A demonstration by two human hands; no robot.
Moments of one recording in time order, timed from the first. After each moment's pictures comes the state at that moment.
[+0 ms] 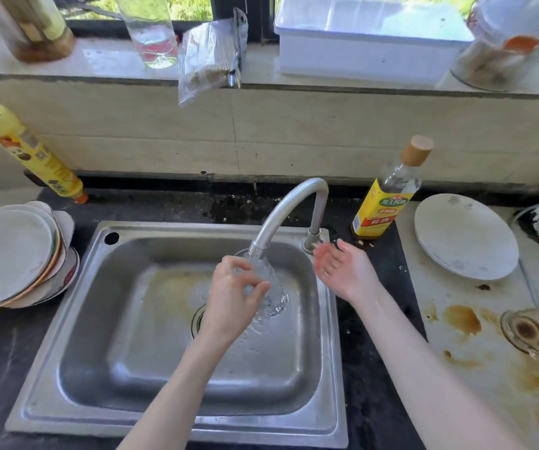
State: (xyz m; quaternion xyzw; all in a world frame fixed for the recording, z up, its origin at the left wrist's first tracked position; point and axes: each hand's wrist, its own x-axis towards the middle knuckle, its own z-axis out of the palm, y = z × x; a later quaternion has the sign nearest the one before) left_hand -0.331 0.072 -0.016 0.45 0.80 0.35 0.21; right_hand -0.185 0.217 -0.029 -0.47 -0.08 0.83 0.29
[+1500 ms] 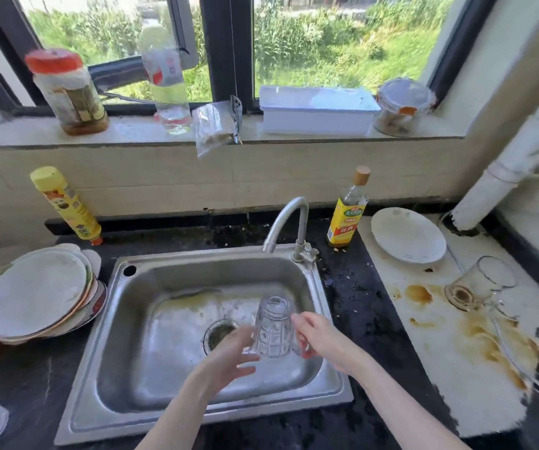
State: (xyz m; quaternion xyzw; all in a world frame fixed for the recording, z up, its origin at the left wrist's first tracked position) left_hand -0.340 -0.030 -0.029 0.18 0.64 0.33 0.67; right_hand -0.171 0.043 0.019 -0.51 -0.57 0.64 0.08
